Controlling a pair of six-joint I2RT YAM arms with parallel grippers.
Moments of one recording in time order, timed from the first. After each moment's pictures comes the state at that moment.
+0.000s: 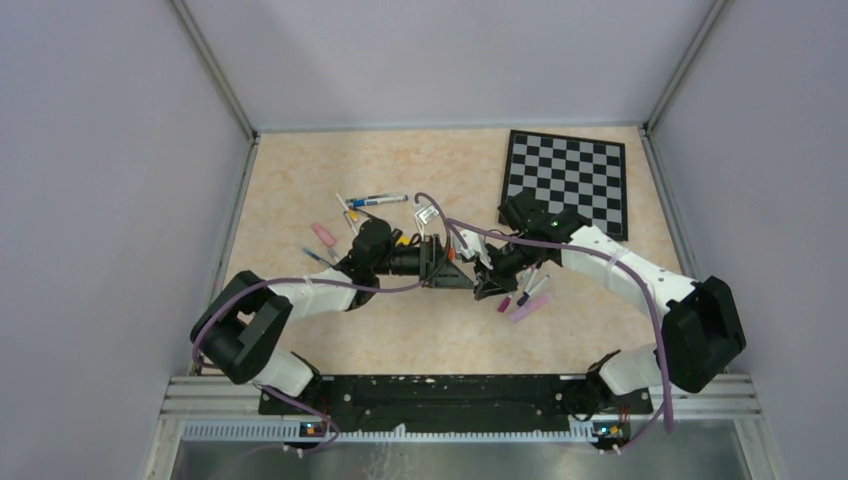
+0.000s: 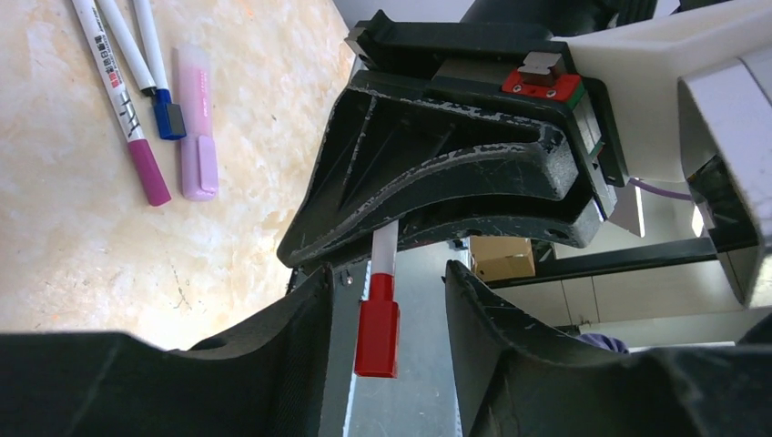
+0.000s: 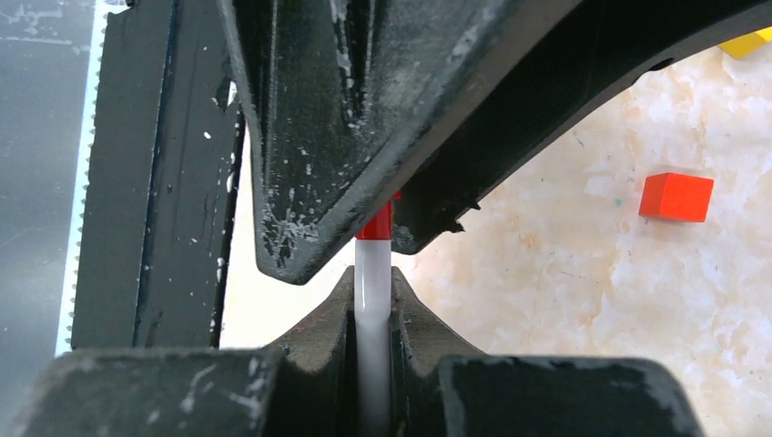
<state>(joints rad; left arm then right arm) -0.65 1.48 0.60 0.78 0.91 -1.04 0.63 1.40 1.06 -0.81 -0.78 -0.86</state>
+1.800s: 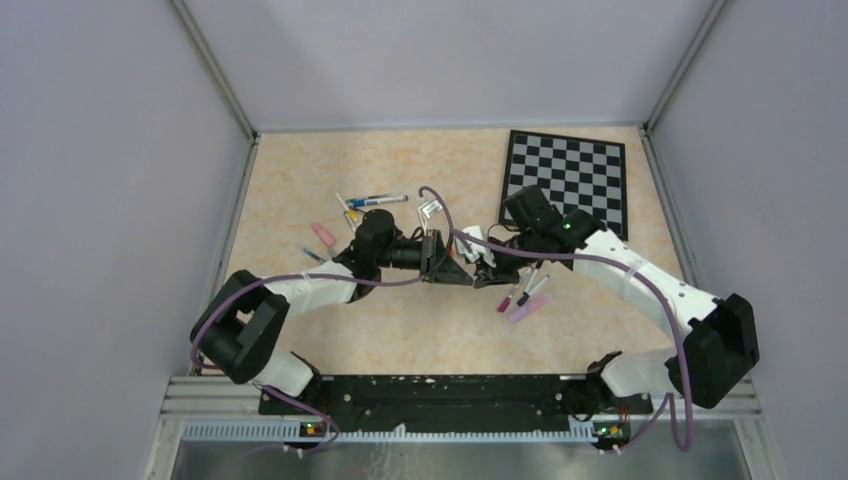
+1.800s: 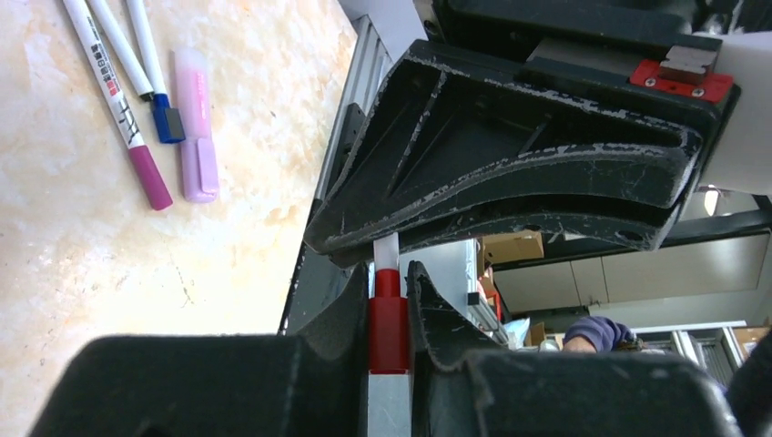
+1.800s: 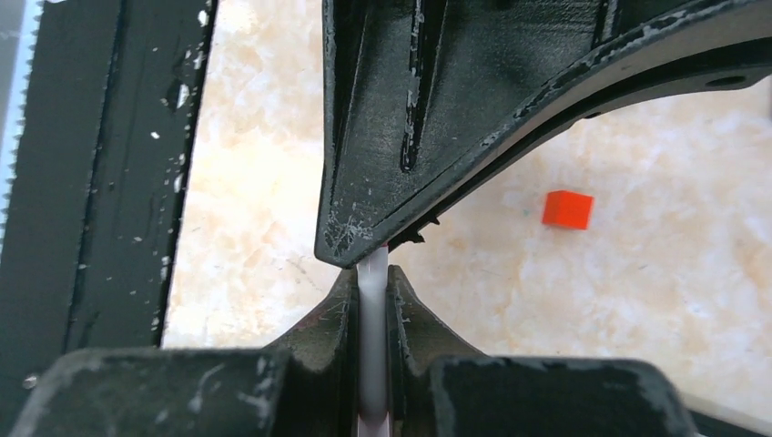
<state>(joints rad) -0.63 1.48 0.67 0.65 0.96 -0.97 0.65 1.33 1.11 -0.81 -0.69 -0.91</state>
